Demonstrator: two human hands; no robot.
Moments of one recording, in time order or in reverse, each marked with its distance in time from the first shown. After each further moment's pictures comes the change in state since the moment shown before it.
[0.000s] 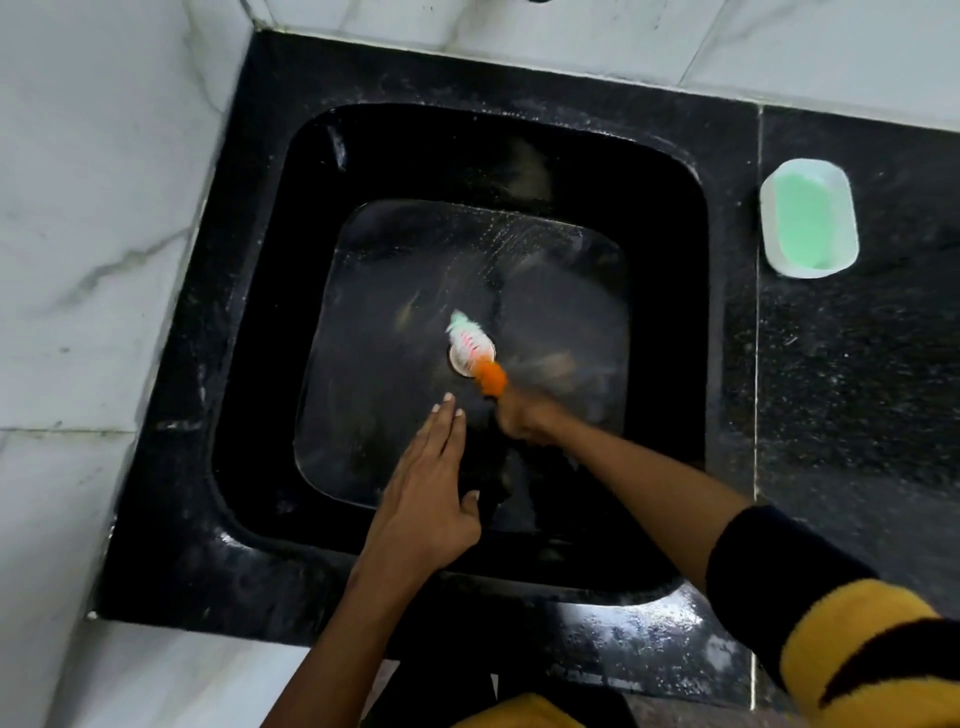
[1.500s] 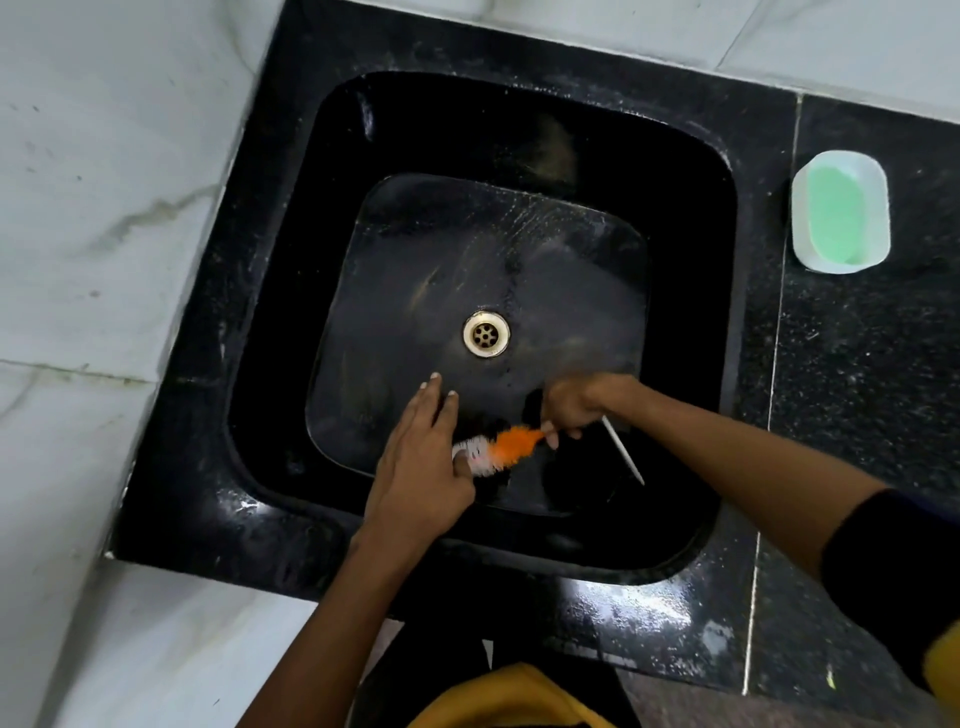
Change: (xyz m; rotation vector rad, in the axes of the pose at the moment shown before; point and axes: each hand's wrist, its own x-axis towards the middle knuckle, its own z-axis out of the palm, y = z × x) left_hand -0.009 0.005 -0.014 -0.047 0.056 -0.185; right_hand -0.018 0.006 -0.045 -0.929 -0.565 -0.259
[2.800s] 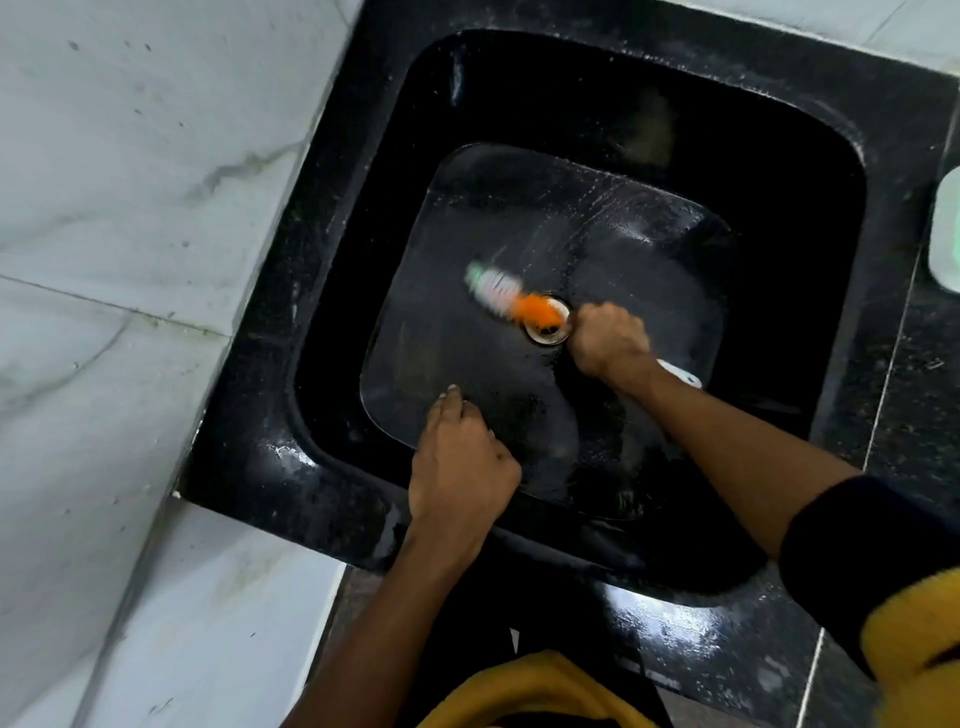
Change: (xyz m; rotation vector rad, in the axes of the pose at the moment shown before) left_hand -0.009 0.015 -0.014 -0.039 -0.007 -0.414; right_hand 0.028 -0.033 -0.032 -0.413 0.826 0.230
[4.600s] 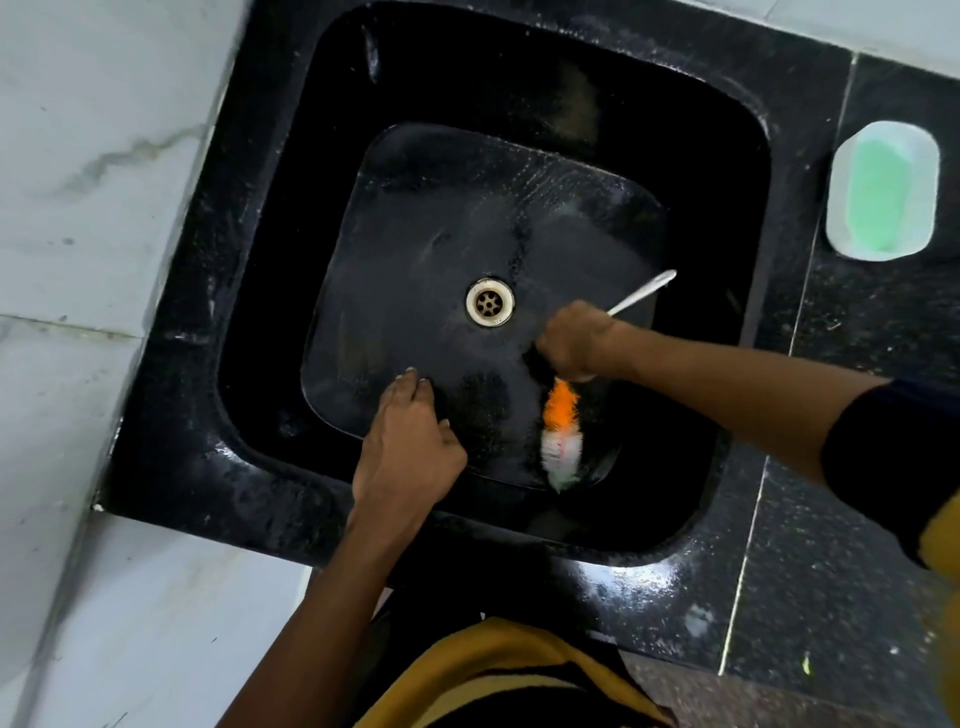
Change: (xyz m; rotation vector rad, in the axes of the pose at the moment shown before) left_hand 0.008 0.001 0.008 0.043 -0.029 0.098; right_hand -0.031 0.034 -0.019 -0.349 -0.338 -0.443
